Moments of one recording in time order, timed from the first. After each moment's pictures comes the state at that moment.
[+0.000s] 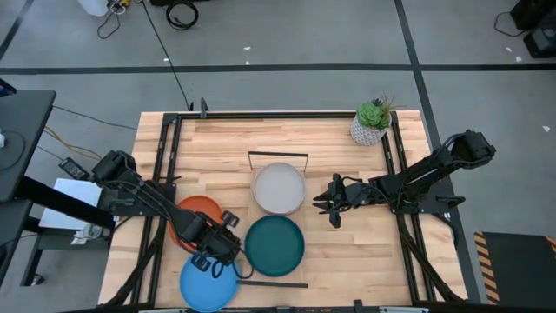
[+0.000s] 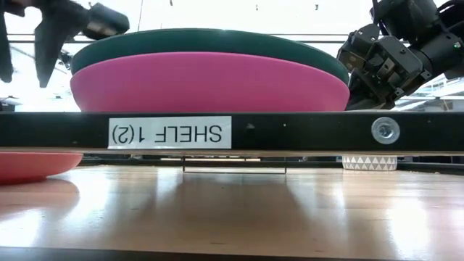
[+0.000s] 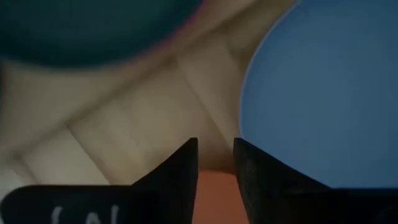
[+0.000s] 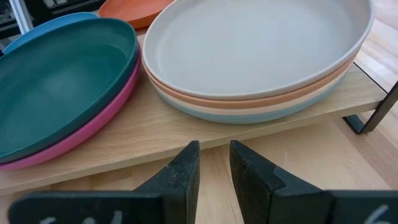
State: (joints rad) left arm -0.61 1.62 1.21 -0.95 -0.11 -0.01; right arm 0.24 1.31 0.33 0.47 0.27 0.39
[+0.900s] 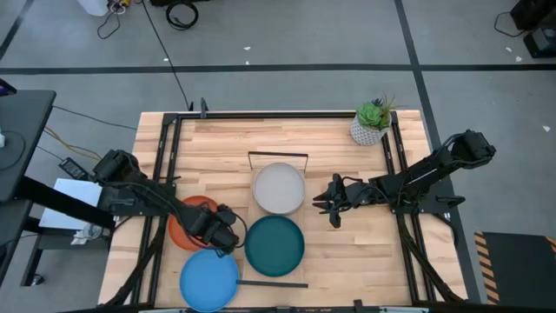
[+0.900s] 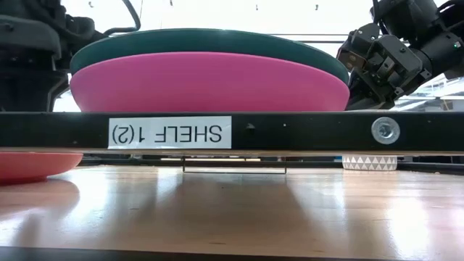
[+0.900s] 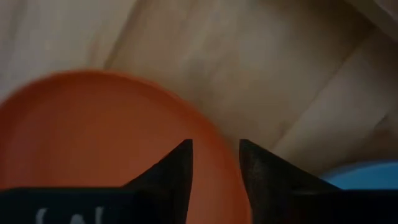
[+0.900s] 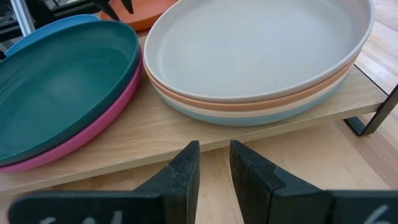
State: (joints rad) left arm -0.54 1.62 1.01 -0.90 -0.16 -1.11; right arm 0.24 1.31 0.33 0.48 0.27 0.39
